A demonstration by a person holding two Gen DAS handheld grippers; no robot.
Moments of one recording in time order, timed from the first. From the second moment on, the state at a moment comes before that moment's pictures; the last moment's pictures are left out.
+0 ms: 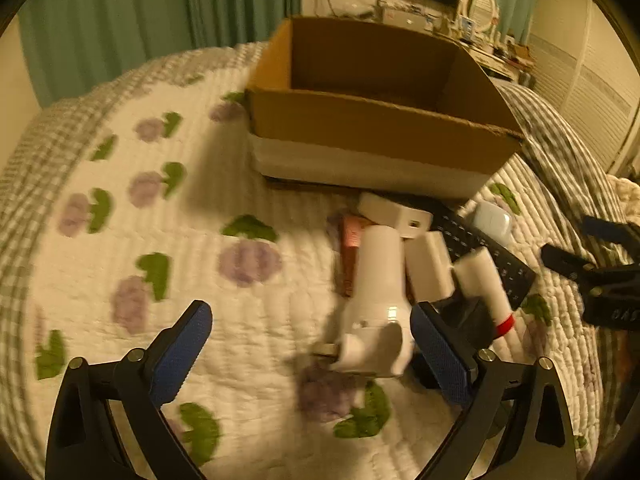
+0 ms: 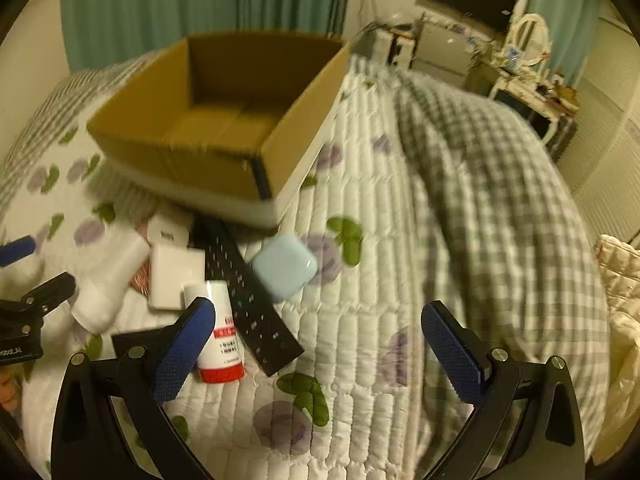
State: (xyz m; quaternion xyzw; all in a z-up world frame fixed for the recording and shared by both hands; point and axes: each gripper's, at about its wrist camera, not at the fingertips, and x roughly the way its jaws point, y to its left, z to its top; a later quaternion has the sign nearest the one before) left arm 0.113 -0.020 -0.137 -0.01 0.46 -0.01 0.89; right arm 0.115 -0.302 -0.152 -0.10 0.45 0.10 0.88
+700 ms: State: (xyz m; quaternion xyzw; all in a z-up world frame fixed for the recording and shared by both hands) left arm 0.082 -0.032 -0.110 0.06 0.47 -0.04 0.88; right arm 0.076 -0.233 -0.168 -0.14 0.48 0.21 0.84
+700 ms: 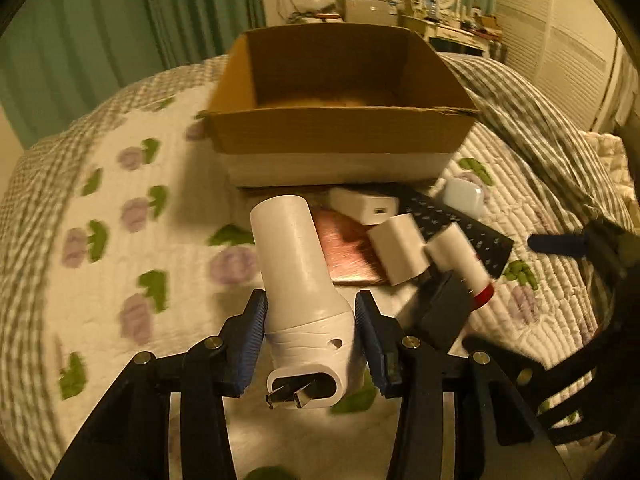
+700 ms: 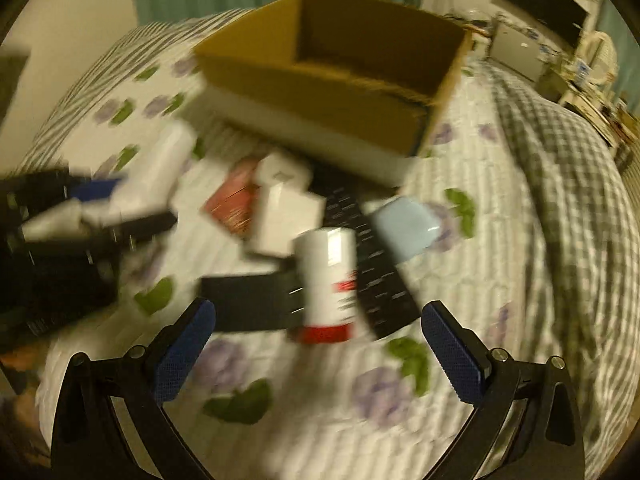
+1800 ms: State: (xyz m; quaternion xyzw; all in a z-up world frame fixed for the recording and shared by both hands) left arm 0.087 0.008 -0.130 0.00 0.49 -0.03 0.87; right arm 0.077 -0.159 -0.216 -0.23 0.49 0.19 0.82
